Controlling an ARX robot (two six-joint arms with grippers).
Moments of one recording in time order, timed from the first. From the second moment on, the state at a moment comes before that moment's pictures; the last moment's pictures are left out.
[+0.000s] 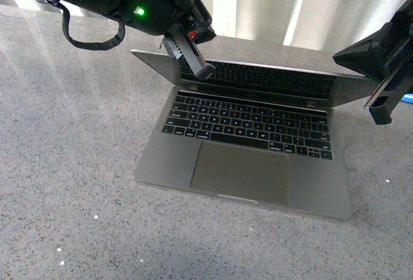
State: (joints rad) left arm -0.38 1.99 1.19 0.21 0.29 0.72; right arm 0.14 1.66 0.76 0.24 -0.36 -0.63
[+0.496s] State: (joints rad) left arm -0.39 1.98 1.13 0.21 0.30 0.71; right arm 0.12 1.65 0.68 0.28 -0.39 -0.61
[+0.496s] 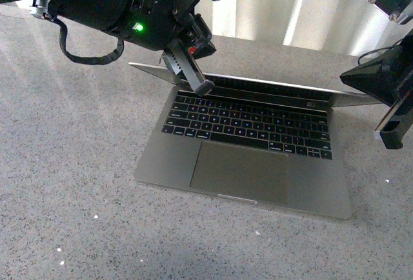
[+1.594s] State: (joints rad) left arm -0.42 2.00 0.98 0.36 0.30 0.59; right arm 0.09 1.74 0.61 0.38 -0.39 -0.60
